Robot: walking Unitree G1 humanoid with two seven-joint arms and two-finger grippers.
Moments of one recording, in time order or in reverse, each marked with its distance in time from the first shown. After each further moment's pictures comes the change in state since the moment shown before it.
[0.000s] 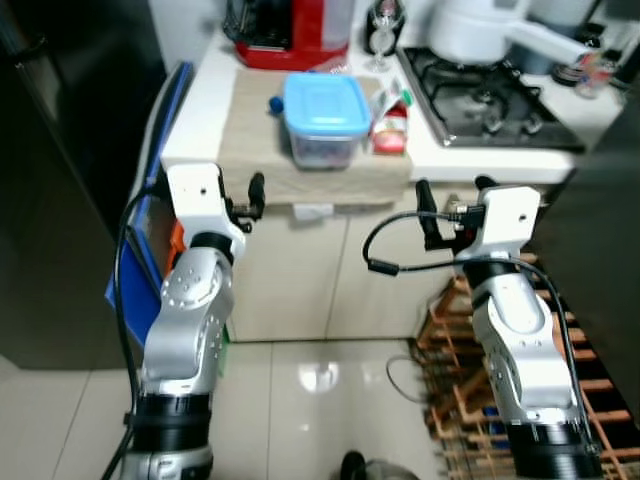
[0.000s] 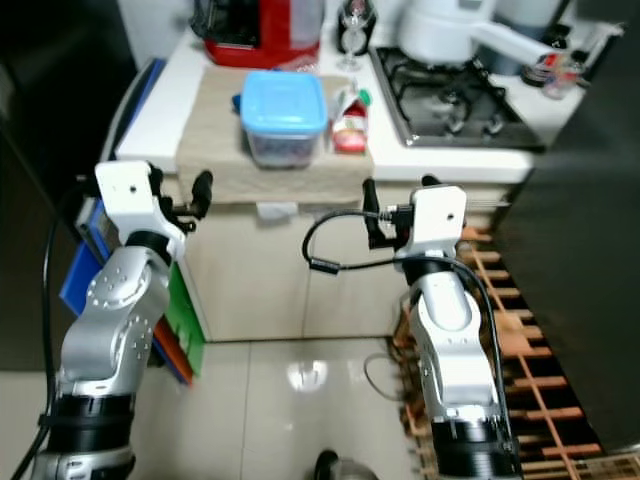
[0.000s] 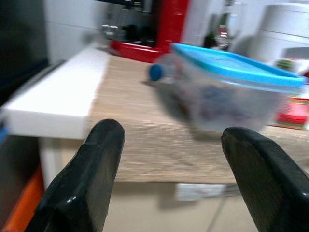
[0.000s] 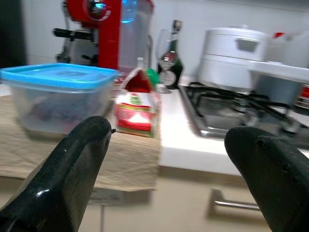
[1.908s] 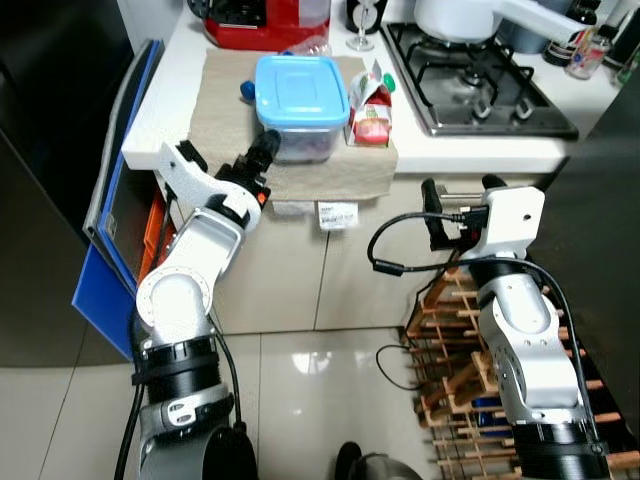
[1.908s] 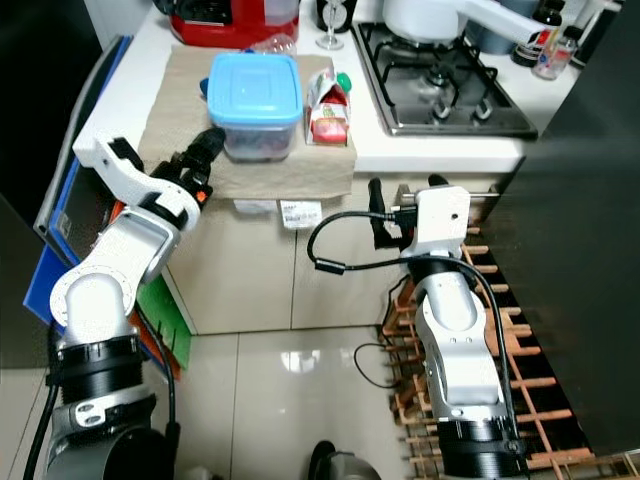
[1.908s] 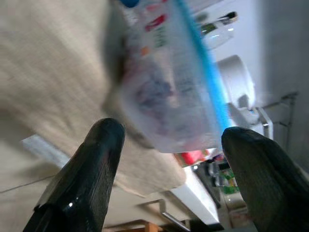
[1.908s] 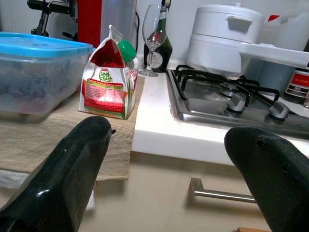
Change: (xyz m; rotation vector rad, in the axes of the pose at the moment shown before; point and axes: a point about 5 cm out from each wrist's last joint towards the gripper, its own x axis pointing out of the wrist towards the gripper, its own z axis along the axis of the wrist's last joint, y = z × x) left arm 0.028 -0.014 0.018 -0.963 0.191 -0.096; right arm -0.001 -0.005 0.001 -0.039 0.008 -0.015
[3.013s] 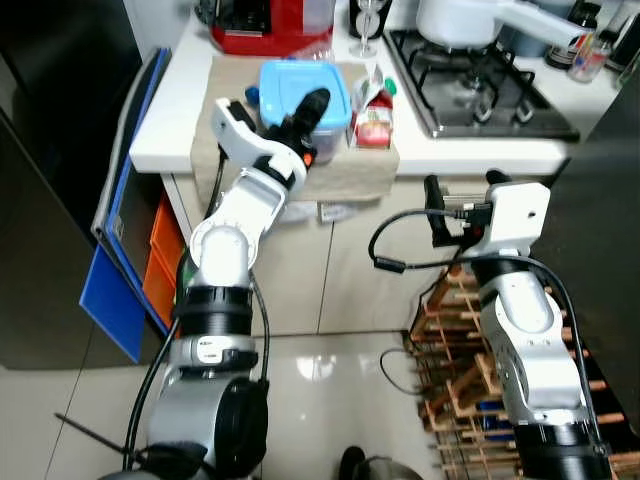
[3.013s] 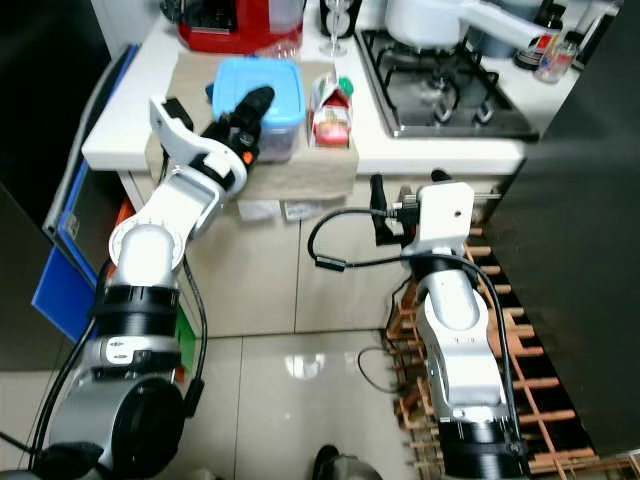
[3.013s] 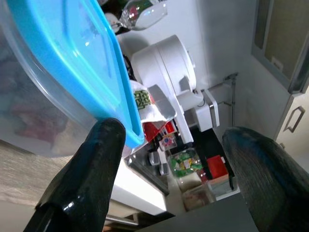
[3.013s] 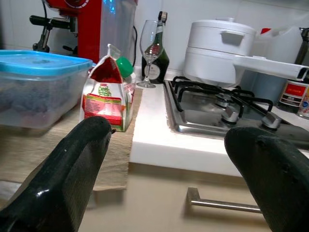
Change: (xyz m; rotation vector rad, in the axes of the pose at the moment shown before) left arm 0.041 -0.049 -0.020 -0.038 0.070 -0.221; right arm 0.000 -0.001 0.006 -0.007 -0.025 -0.005
